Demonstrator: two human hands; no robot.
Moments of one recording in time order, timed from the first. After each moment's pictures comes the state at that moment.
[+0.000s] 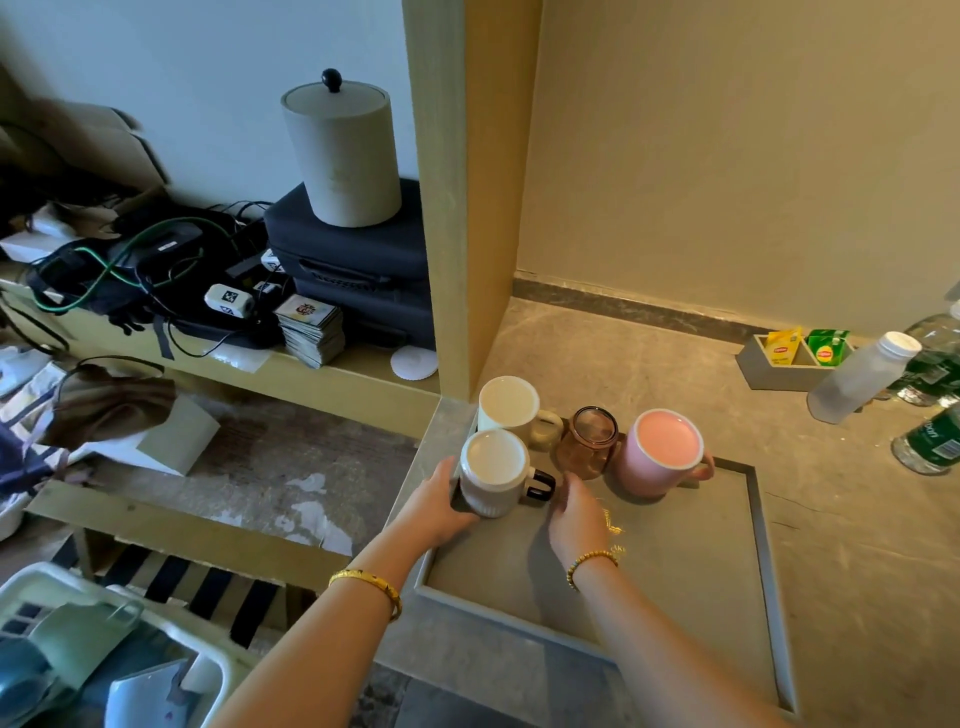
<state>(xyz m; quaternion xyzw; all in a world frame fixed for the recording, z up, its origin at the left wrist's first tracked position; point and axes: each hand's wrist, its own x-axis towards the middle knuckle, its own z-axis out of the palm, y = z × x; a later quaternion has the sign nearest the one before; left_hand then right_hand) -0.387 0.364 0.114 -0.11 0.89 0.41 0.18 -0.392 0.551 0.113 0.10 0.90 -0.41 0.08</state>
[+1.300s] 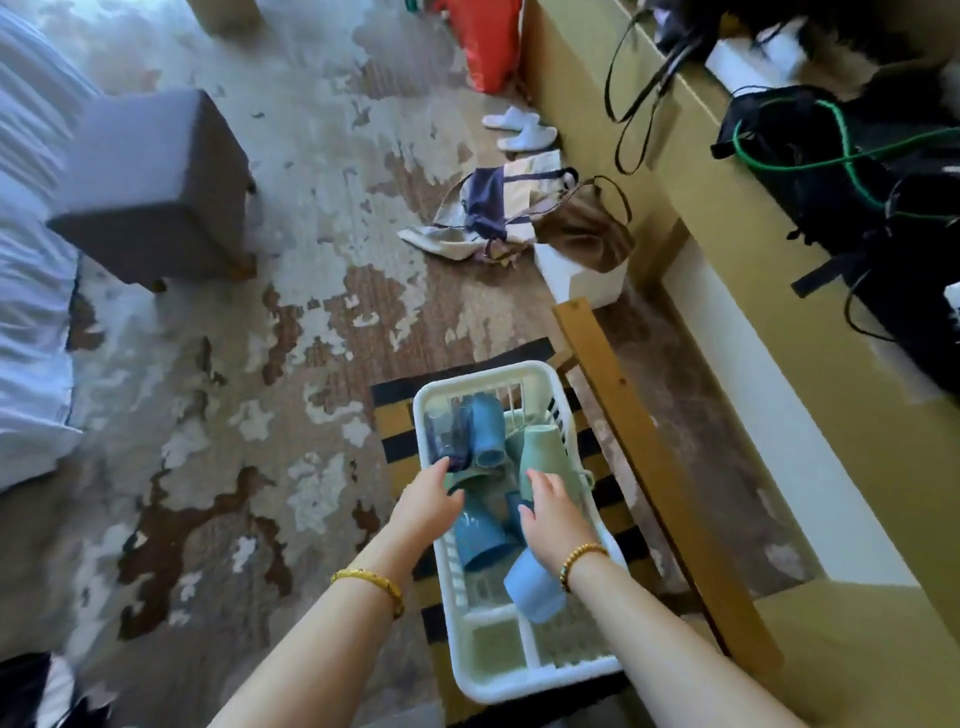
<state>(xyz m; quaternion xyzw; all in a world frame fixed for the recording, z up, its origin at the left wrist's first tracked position) -0.035 -0.083 0.019 -0.60 0.68 0.41 0.08 -0.183 0.004 0.031 -0.45 0.78 -0.11 0.42</state>
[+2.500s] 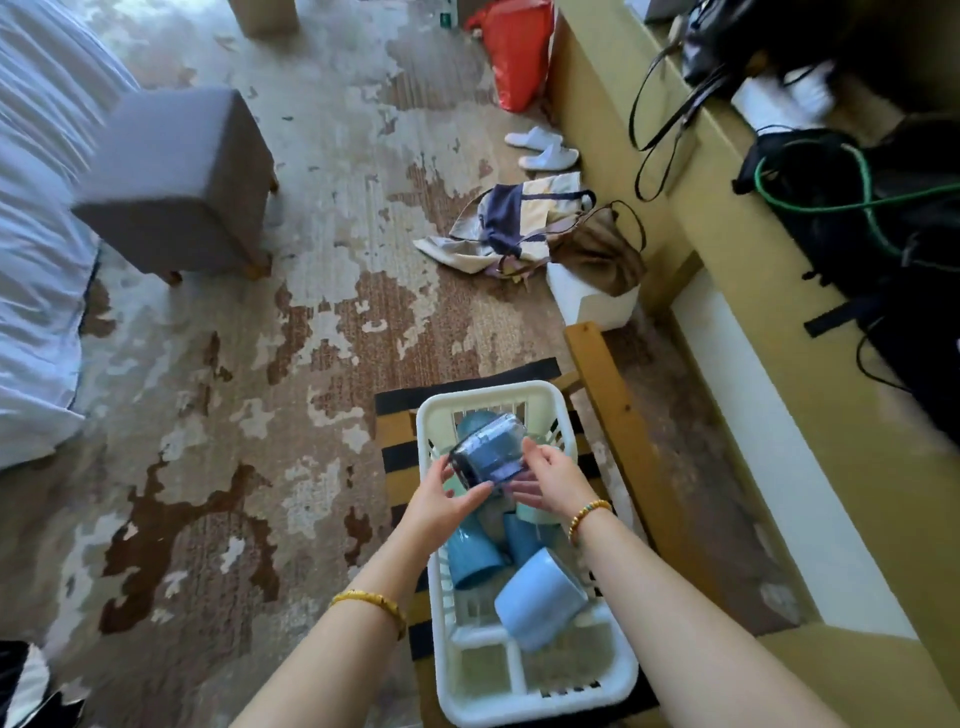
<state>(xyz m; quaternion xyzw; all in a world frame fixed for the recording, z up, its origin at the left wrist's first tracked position) -0.050 -0.081 0.039 -0.60 0.52 0.60 -0.11 -0.208 -0.058 0.051 -0.20 0.69 -0.34 0.61</state>
